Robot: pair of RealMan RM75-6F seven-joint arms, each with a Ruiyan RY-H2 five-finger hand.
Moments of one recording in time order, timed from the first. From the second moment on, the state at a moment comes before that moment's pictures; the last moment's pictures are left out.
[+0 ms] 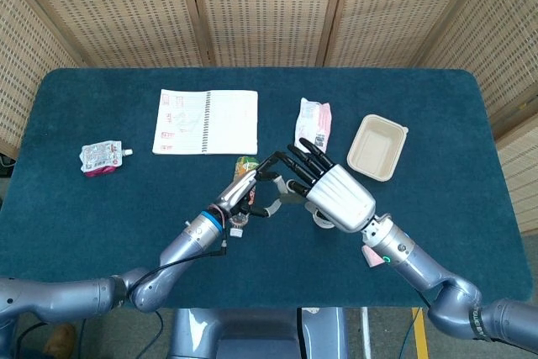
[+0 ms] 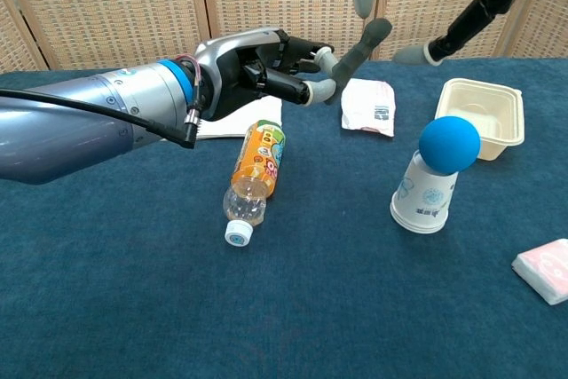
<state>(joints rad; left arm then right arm) -0.87 -1.69 -0.37 -1.56 1.09 0.80 -0.40 0.70 -1.24 0.21 -1.68 -1.75 1.19 -0.22</state>
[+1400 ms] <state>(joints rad) -0.87 -1.68 -0.36 -1.60 1.08 0.81 -0.37 0.74 -1.25 0.19 -1.73 -1.73 1.18 -0.31</state>
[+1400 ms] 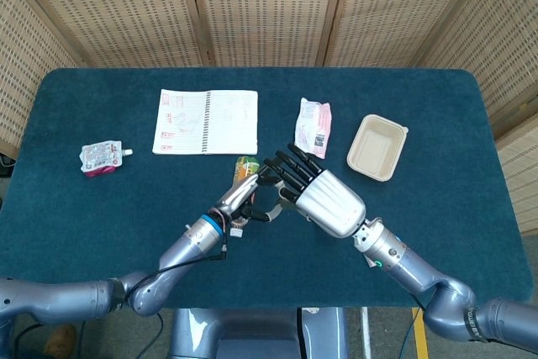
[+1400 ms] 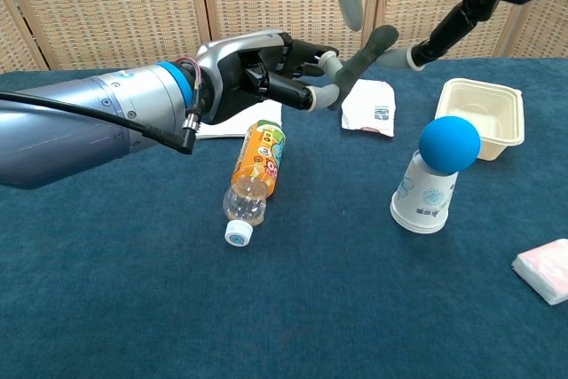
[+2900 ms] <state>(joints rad) -0.87 -1.65 -0.36 -1.64 1.10 0.83 -0.35 0.78 -1.22 0.16 -1.67 -1.84 1.16 -0.48</state>
